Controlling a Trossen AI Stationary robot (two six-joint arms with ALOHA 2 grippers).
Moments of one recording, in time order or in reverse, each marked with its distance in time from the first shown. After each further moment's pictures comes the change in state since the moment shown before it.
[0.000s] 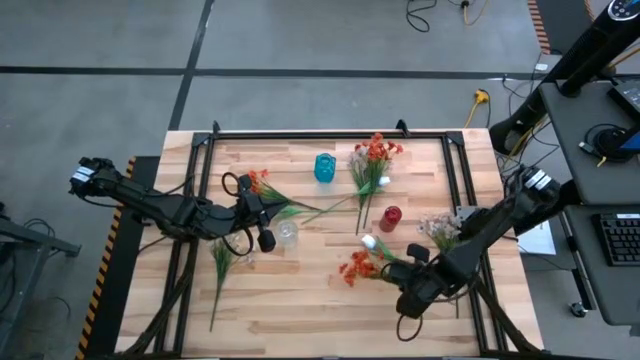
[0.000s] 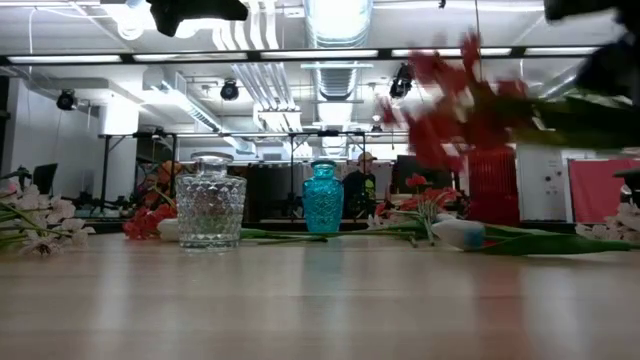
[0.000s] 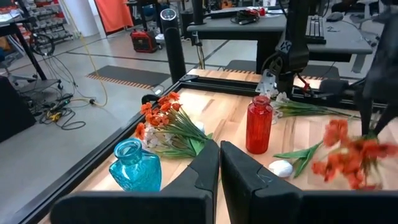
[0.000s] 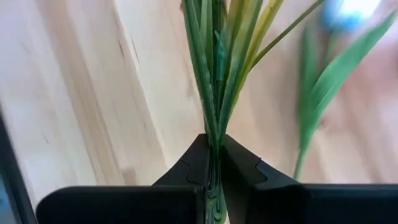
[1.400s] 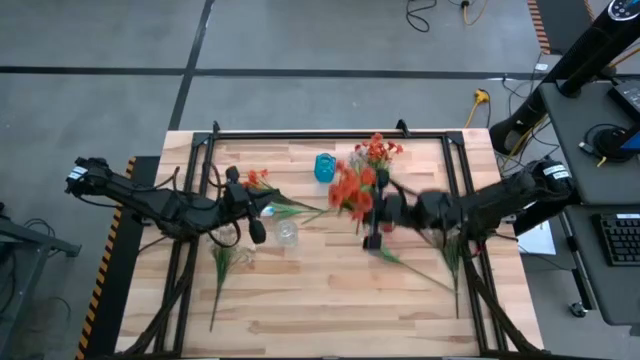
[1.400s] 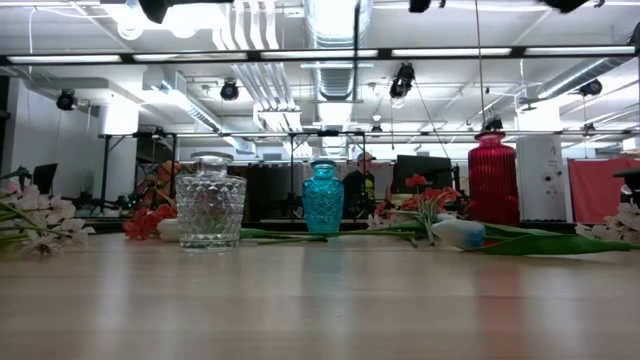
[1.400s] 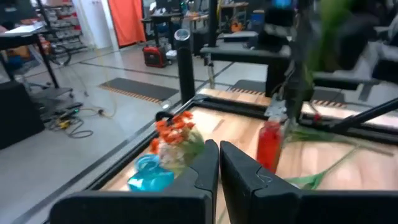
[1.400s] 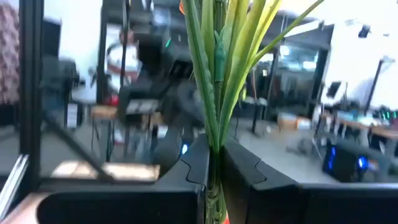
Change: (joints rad) left arm 0.001 -0.109 -0.001 -0.017 -0.053 0.019; right arm -0.533 -0.167 -0.268 1.619 0.030 -1.194
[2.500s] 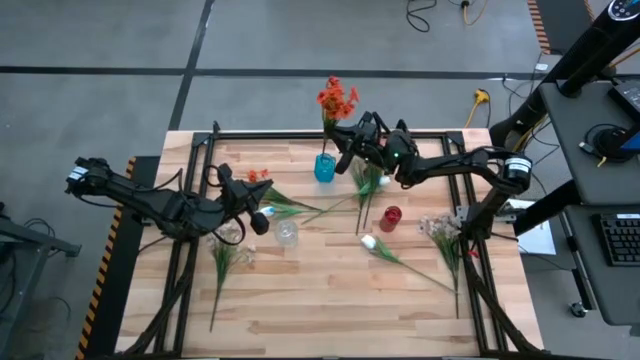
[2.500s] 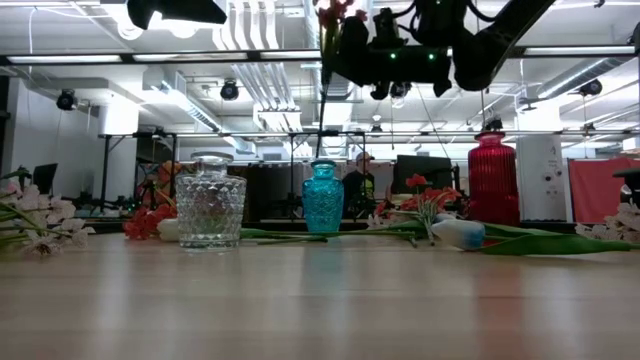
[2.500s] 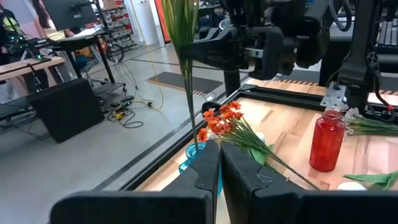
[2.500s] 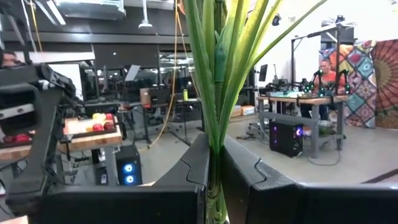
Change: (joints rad) left arm 0.003 0.013 0.000 -0.079 -0.185 -0.008; right arm -0.549 0.334 0.150 0.200 -0.245 0.241
